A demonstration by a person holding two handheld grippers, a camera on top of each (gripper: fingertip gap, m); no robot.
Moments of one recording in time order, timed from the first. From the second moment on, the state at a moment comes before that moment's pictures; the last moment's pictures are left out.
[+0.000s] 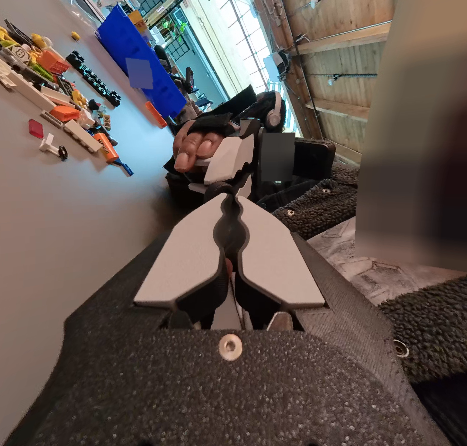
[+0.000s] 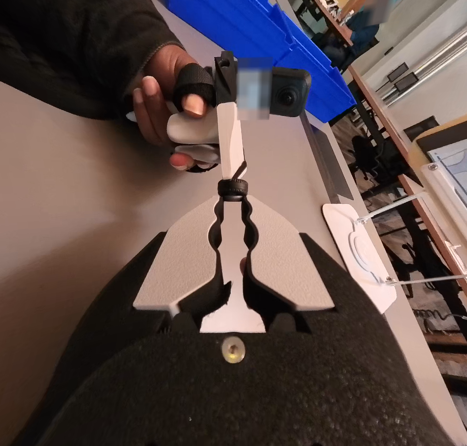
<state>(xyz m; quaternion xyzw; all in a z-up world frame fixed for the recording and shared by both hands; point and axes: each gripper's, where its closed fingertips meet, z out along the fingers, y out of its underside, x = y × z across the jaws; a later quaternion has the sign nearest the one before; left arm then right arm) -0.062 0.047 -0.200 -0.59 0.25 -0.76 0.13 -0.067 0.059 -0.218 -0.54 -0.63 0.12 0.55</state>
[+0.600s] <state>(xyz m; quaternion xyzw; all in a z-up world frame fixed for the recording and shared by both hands) -0.067 0.062 -0.204 -0.62 0.26 -0.71 0.20 -0.052 0.063 -0.207 -0.57 -0.59 0.15 0.55</state>
